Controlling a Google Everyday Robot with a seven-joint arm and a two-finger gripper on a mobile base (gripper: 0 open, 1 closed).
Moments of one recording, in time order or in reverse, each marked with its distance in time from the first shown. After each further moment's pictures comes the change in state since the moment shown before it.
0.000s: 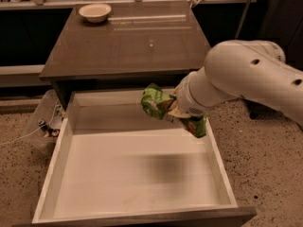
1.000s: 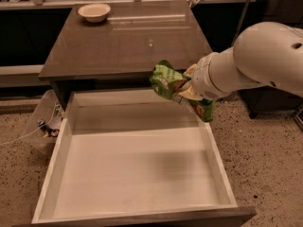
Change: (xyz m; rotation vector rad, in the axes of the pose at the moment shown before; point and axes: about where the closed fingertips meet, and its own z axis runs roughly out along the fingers) arm 0.006 -0.050 -0.045 0.152 -0.084 0.040
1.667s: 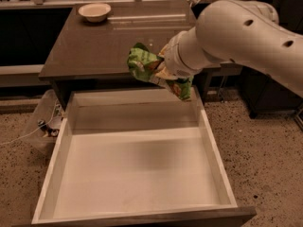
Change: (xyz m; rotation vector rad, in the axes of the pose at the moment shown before) arm -0.064 -0.036 0.027 0.039 -0.031 -0.133
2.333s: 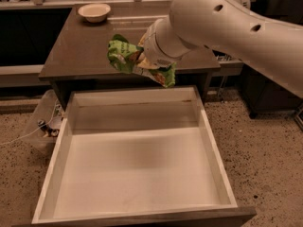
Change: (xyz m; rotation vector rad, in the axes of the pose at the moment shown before) arm -0.056 -0.014 0.017 -0.003 -0.046 -0.122
